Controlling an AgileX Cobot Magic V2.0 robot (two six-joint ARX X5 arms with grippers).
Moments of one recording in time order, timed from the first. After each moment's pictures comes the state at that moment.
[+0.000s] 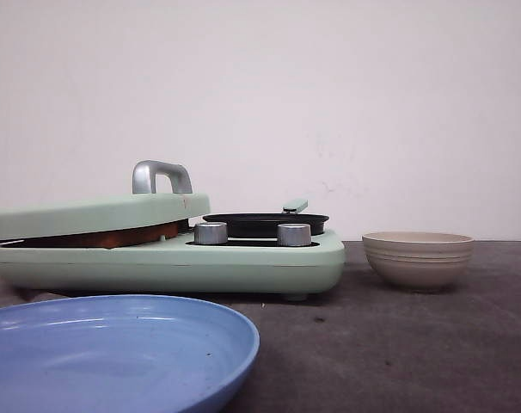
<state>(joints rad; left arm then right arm) 0.01 0.00 0.03 -0.18 0.08 -0.08 0.24 0.00 0.02 -0.17 0.11 0.00</state>
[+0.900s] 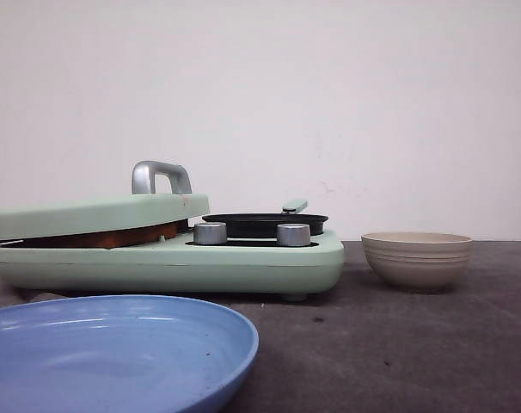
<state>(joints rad) 0.01 0.00 0.03 -0.18 0.08 -0.08 0.09 0.00 0.02 -0.18 0.04 0.02</state>
